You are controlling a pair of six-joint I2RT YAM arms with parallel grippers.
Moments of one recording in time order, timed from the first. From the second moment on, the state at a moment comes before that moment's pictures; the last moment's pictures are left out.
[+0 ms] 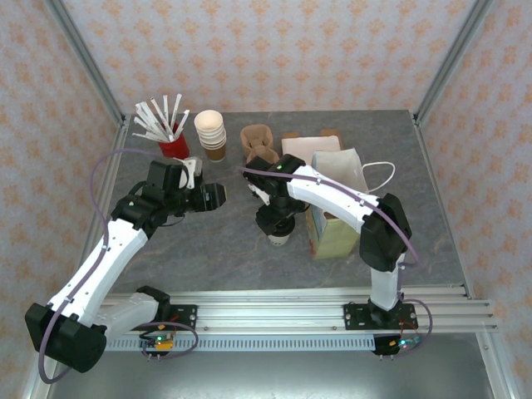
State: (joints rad) left arm -0.29 1.04 0.99 -0.72 0.25 -0.46; right arm 0.86 1.89 1.69 -1.32 0.02 0.15
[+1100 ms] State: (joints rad) left arm -0.29 1.04 0.99 -0.72 0.26 -0.46; right arm 0.86 1.89 1.69 -1.32 0.02 0.15
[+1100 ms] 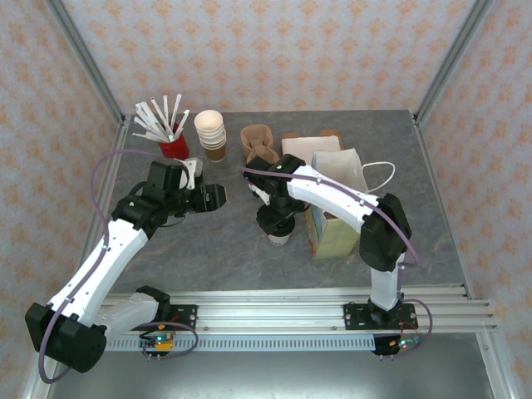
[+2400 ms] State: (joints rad) left arm -0.29 0.93 1.05 -0.75 0.07 -0.50; right arm 0.95 1.79 2.22 -1.49 -0.07 0.18
